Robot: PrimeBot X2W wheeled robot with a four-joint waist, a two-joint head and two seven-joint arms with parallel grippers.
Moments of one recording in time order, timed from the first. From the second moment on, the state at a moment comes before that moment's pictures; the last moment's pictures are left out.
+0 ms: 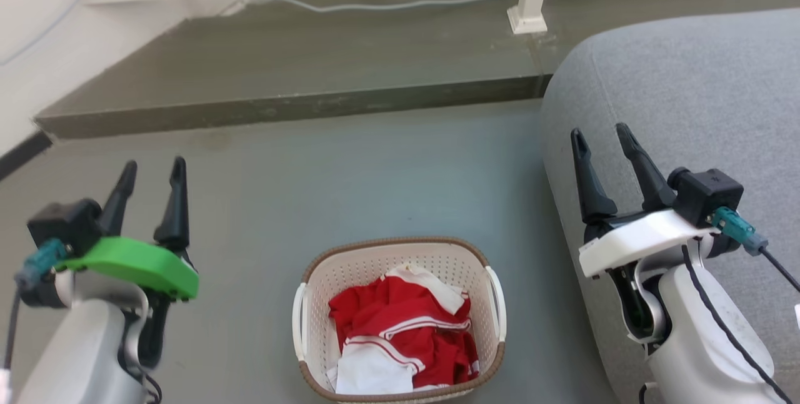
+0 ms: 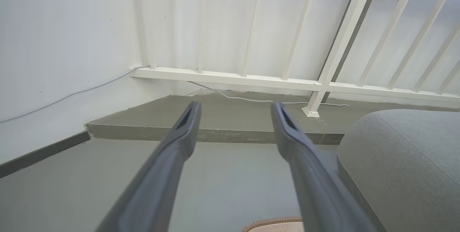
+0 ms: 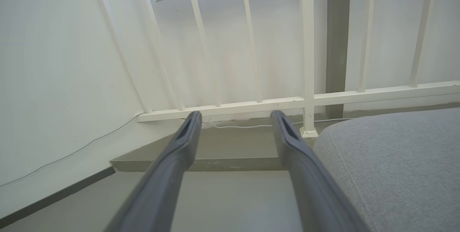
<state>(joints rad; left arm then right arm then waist) -0.35 0.29 -0.33 0.39 -0.66 -0.04 -0.26 -0.24 -0.10 0.24 0.25 0.32 0.02 -0.25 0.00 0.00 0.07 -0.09</state>
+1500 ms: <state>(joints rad) -0.13 0.21 -0.22 0.18 -0.52 -0.04 -0.26 -0.19 -0.10 0.20 0.24 0.29 0.04 -0.25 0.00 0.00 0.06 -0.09</state>
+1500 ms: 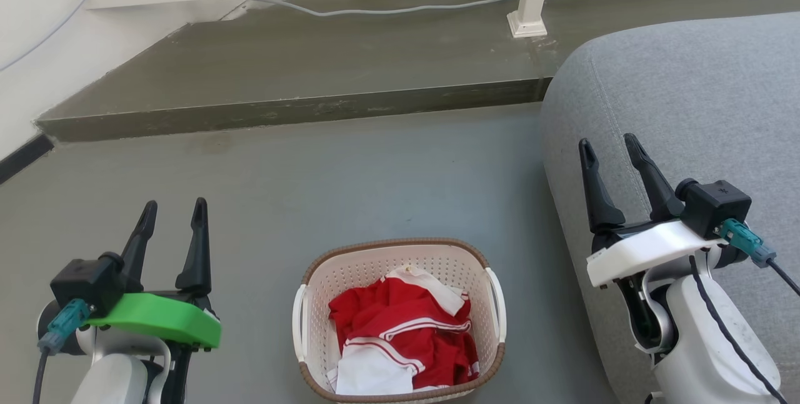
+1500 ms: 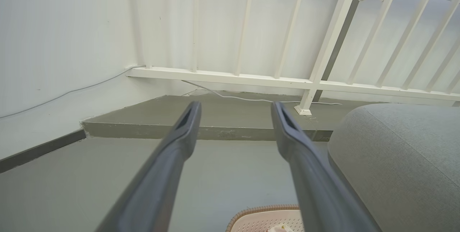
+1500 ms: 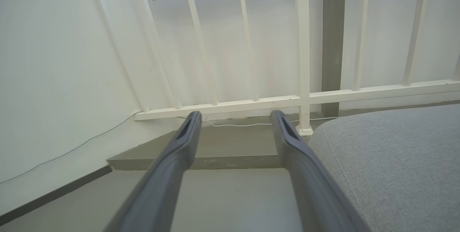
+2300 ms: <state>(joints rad) -0.15 0.22 -0.27 0.25 -0.52 -0.10 -0.24 -0.18 -0.07 0.20 0.34 0.30 0.04 -0.25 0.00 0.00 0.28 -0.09</state>
